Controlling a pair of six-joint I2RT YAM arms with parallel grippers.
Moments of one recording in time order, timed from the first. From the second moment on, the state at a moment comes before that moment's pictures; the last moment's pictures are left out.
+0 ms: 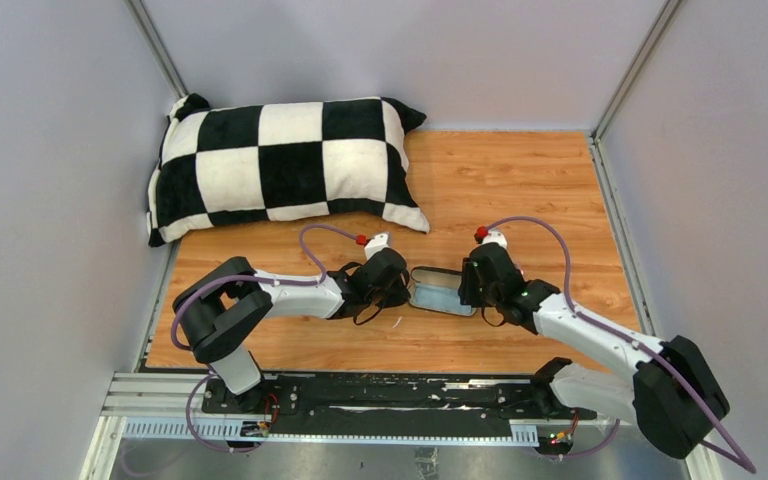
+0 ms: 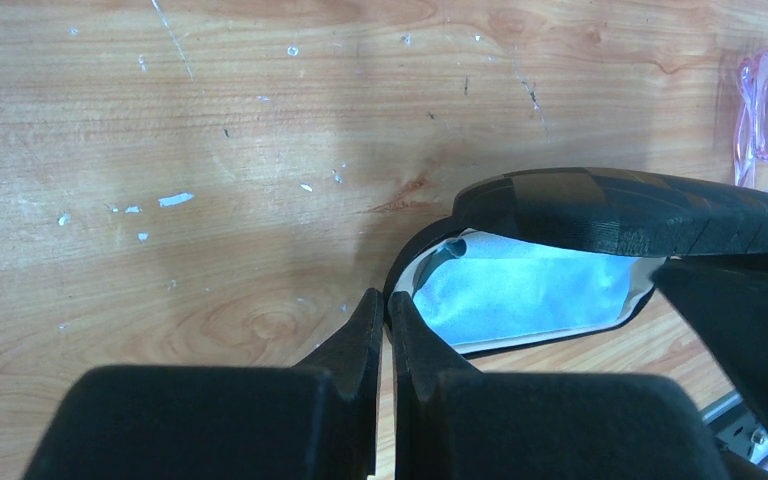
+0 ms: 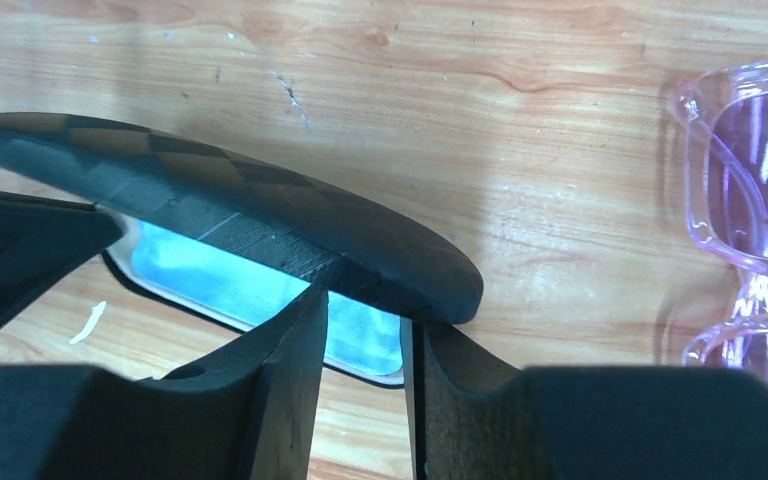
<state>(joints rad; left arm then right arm) -0.96 1.66 0.76 0.12 -0.20 -0.99 0.63 1.12 0.51 -0.24 0.19 0.48</state>
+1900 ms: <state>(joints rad) -0.90 1.46 0.68 -0.05 -0.24 -0.92 0.22 1.22 0.73 -0.53 0.30 0.28</state>
